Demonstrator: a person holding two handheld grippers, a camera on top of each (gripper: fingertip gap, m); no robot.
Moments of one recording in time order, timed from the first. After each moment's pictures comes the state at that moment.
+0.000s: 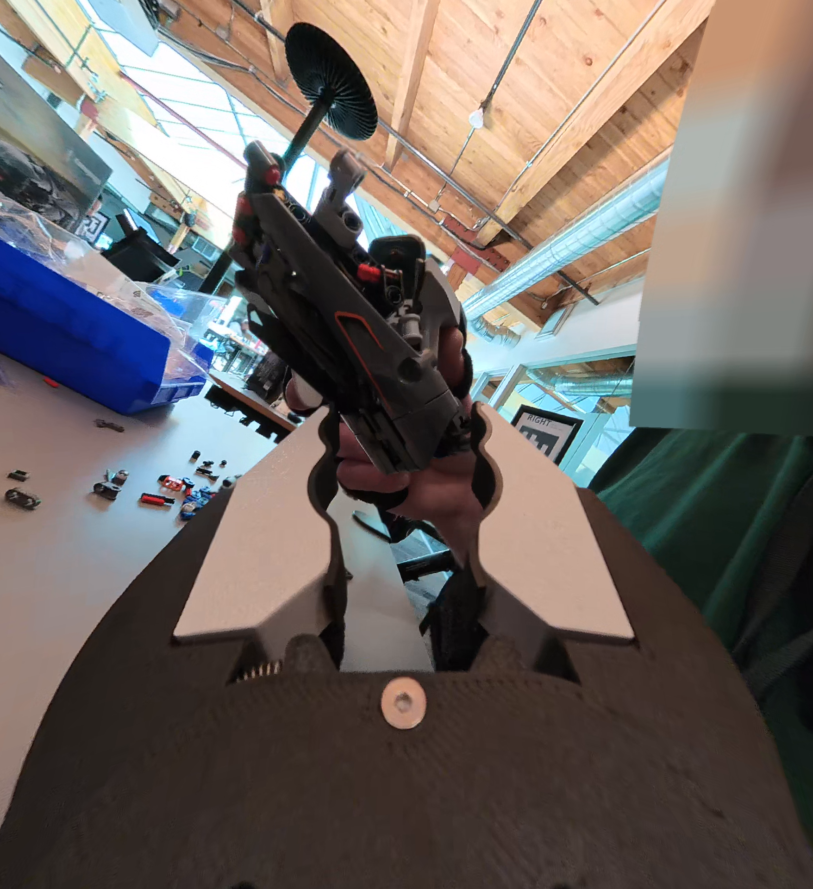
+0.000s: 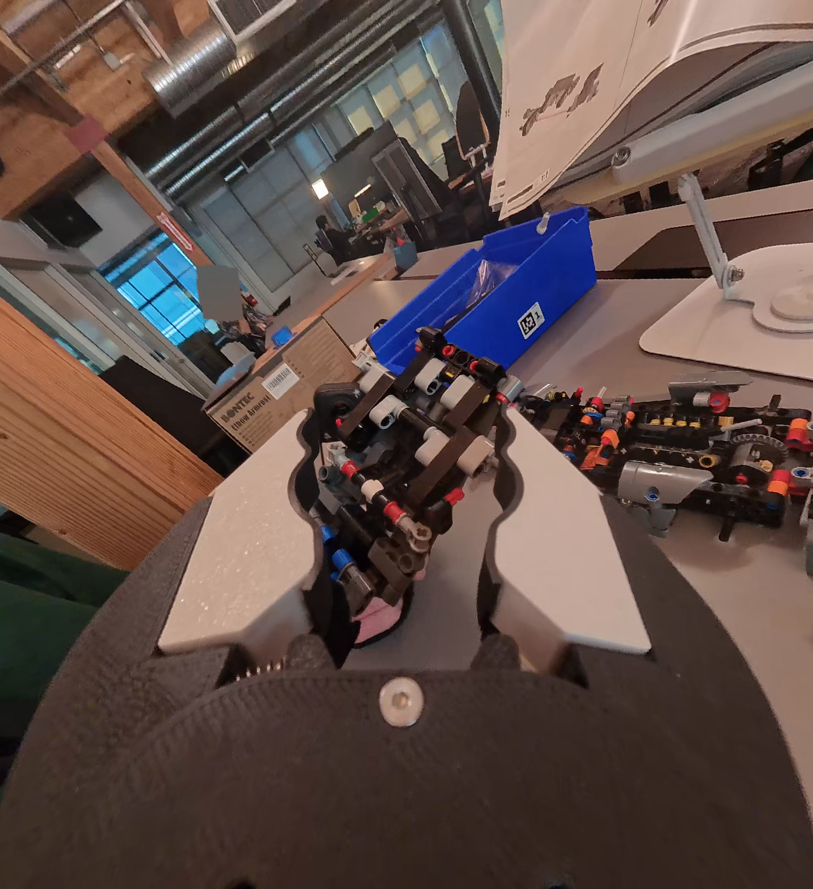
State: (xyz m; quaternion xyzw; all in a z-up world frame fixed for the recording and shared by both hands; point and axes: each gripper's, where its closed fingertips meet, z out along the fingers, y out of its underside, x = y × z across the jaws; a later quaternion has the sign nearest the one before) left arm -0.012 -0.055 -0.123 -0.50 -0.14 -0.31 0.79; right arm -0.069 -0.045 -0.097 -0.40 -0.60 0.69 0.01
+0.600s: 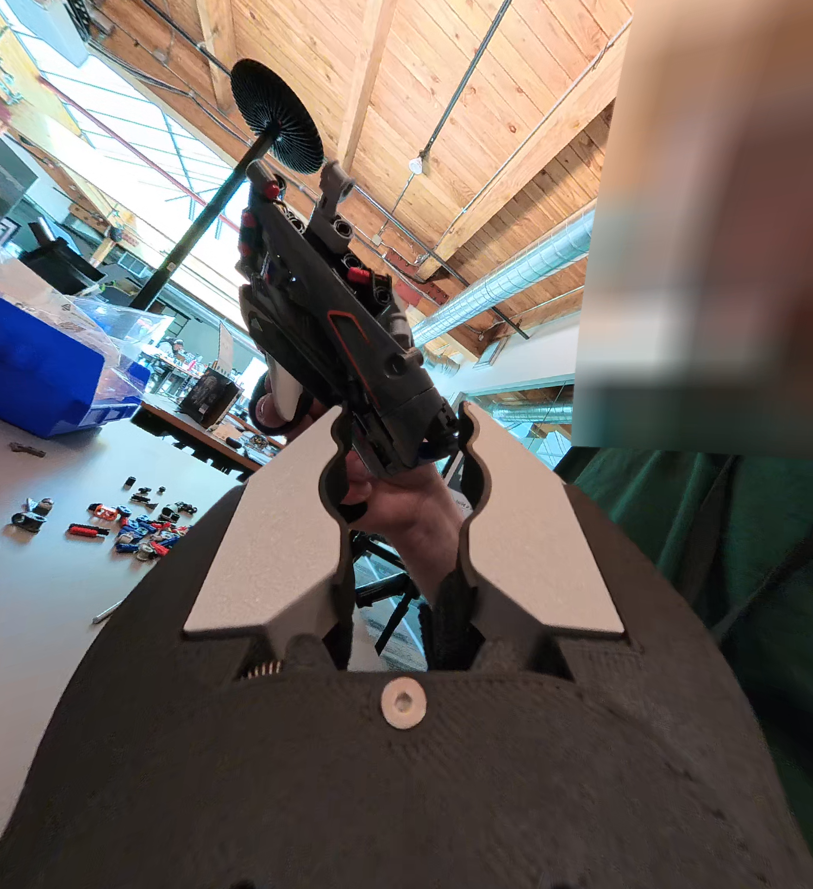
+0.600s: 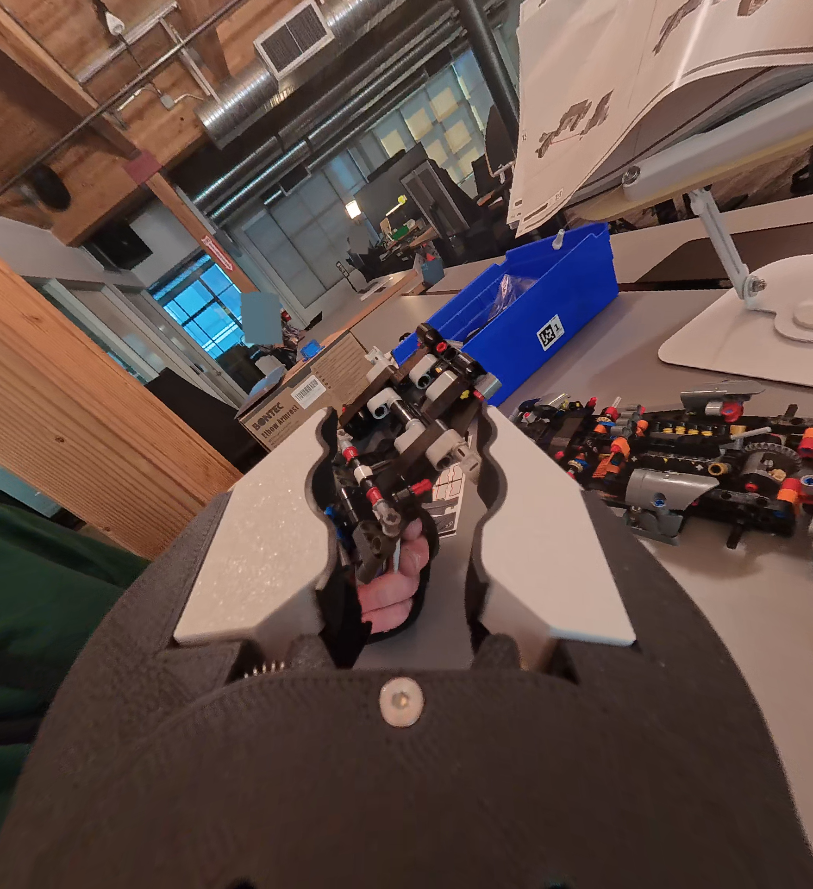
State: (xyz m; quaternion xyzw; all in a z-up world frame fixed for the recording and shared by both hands) left arm -0.011 -0.064 -0.111 -0.45 -0.12 -0.37 0.80; right arm -0.064 -0.032 -0.088 -0.38 -0.58 0.72 -0.01
